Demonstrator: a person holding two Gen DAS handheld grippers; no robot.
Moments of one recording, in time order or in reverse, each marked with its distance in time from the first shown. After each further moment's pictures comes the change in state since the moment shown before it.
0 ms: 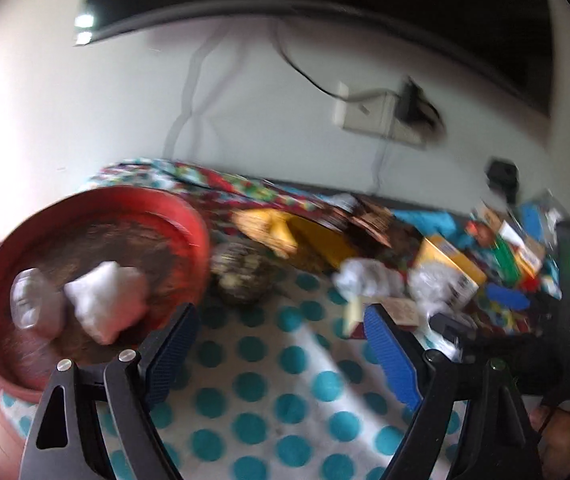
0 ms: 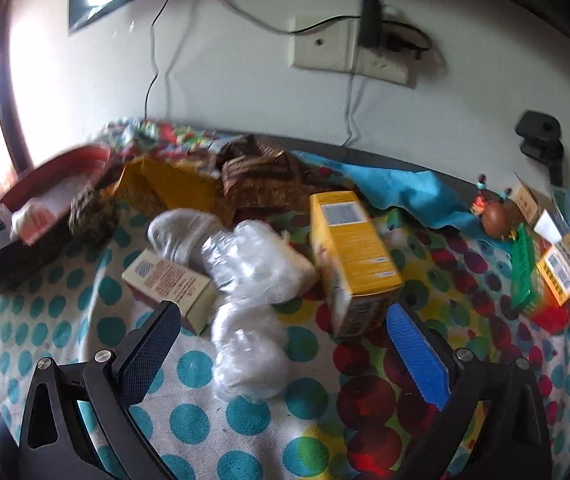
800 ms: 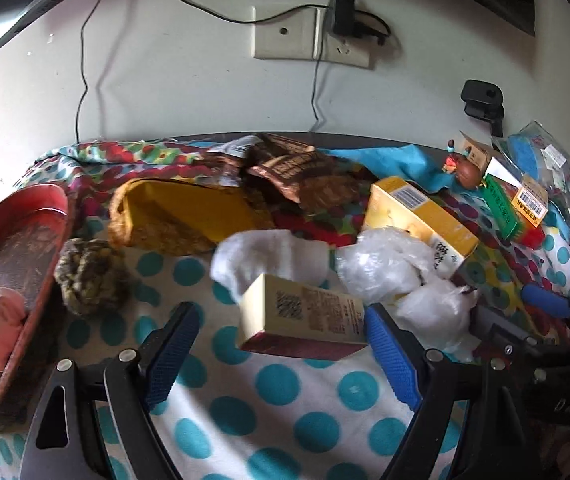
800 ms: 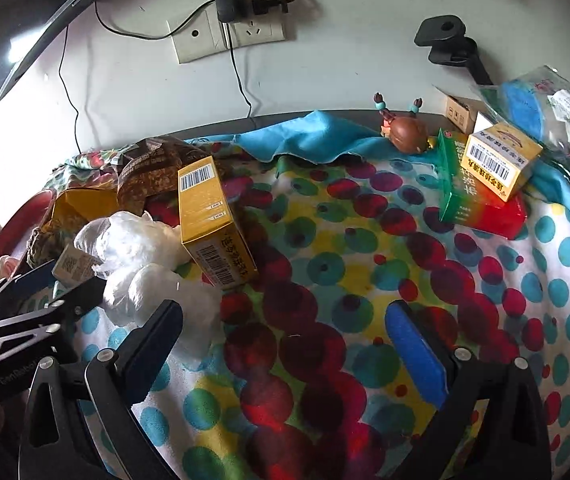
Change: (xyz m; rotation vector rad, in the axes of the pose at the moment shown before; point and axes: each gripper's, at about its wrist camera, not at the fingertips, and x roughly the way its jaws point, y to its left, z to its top) left arm 0.085 -0.082 0.002 0.119 0.174 -0.051; right arm -0.014 -0.069 -0.024 0.259 0.078 -0.065
